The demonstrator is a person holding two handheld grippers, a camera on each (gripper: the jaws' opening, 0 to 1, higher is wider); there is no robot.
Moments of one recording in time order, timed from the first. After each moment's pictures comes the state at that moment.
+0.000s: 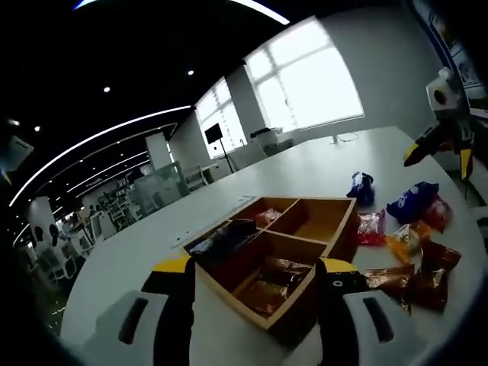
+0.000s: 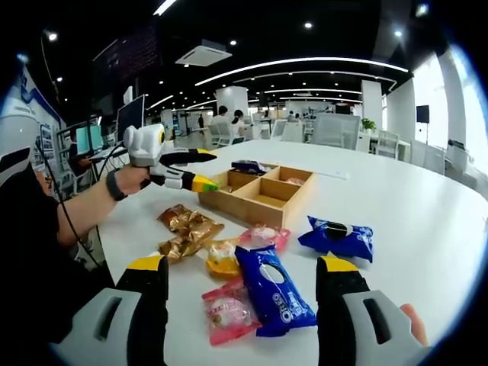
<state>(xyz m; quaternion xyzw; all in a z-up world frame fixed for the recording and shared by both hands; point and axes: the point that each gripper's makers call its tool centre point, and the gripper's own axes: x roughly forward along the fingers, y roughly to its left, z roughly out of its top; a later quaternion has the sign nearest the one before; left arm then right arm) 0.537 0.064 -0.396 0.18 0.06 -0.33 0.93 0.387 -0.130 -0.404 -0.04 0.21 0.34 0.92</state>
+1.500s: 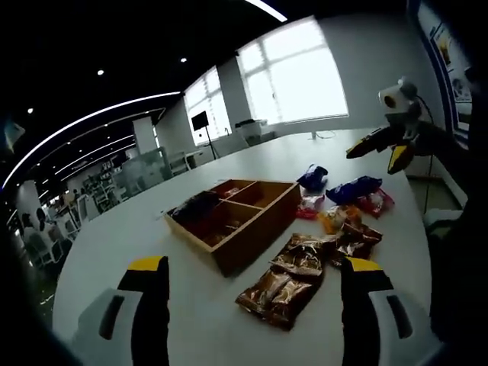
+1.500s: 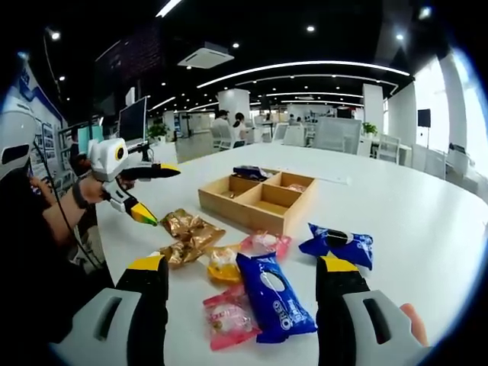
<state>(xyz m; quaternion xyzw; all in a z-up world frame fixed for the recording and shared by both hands) 0.435 0.093 -0.407 0.16 0.11 -0.36 0.91 0.388 -0.126 -0.397 -0.04 0.20 0.34 0.92</state>
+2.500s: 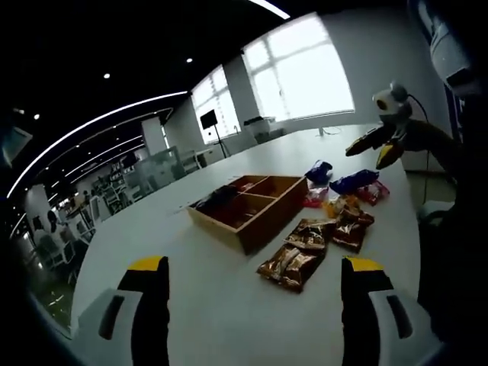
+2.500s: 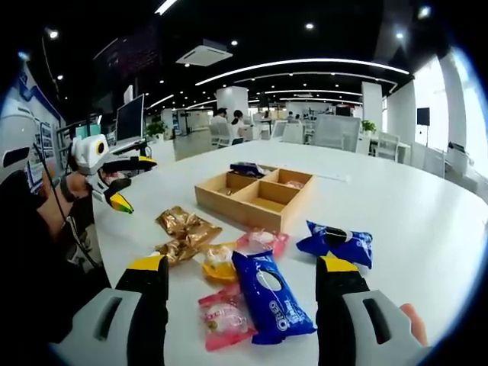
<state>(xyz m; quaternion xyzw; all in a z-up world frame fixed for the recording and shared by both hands) 0.413 0.134 -0.391 0.18 0.11 -0.33 0.92 0.393 -0.127 -0.402 -0.04 0.21 0.34 0.92</state>
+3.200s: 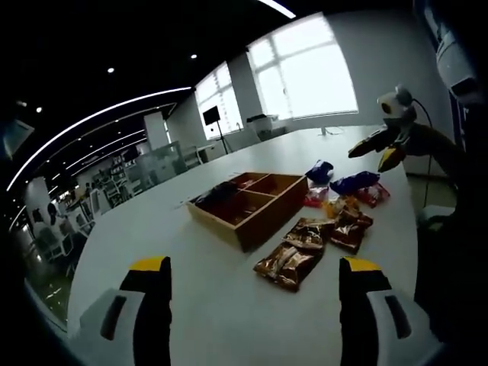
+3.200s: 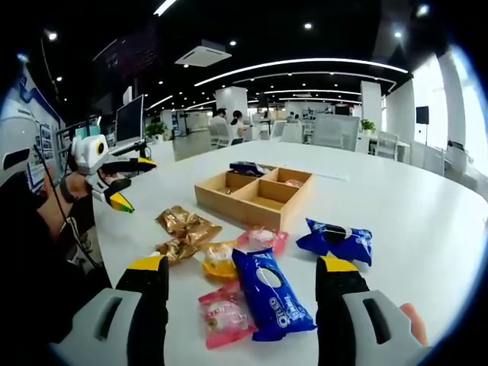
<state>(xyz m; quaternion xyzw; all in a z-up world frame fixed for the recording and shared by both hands) 0.412 0.134 -0.396 0.17 0.13 -0.33 0.92 0.392 -0.129 -0.403 -0.04 0.21 0.34 0.92</state>
